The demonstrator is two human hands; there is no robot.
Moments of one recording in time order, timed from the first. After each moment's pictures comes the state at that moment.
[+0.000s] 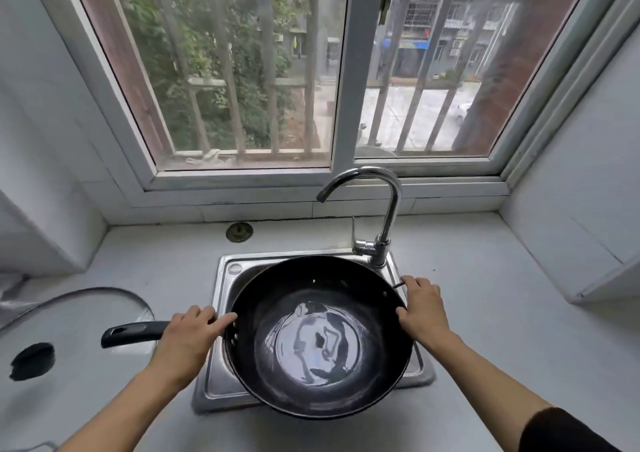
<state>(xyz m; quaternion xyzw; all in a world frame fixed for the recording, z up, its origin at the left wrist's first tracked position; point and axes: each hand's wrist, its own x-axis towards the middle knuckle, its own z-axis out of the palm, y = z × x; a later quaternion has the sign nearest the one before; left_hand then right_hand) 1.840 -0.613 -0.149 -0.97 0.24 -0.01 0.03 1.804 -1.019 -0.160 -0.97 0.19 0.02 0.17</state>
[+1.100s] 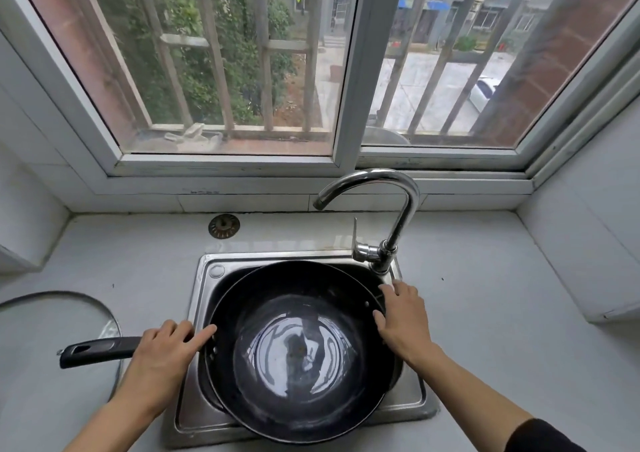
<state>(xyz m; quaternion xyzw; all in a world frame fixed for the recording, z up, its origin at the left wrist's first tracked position) 1.881 -0.612 -0.195 -0.97 0.23 0.01 0.04 1.866 -1.020 -0.213 -0.99 0.11 0.03 0.11</state>
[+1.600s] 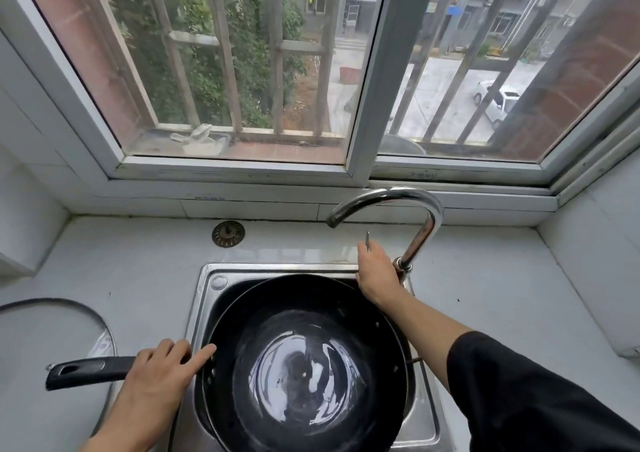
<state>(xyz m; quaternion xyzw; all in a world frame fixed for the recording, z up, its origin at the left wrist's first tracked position) 1.886 -0.612 -0.203 -0.97 0.23 -0.02 0.03 2.005 -0.994 -0.211 -0.99 0.04 0.06 0.08</state>
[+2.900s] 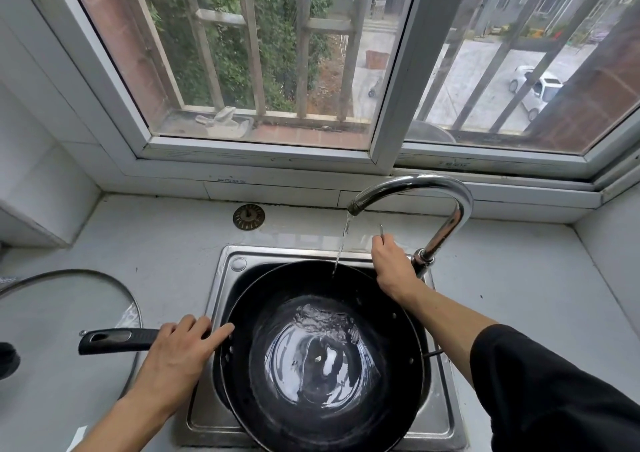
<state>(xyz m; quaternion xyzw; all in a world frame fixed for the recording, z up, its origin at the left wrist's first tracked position) 1.883 -0.620 -0.189 -0.98 0.19 0.03 0.02 2.005 -0.991 -0.216 -1.00 0.00 0.07 0.06</state>
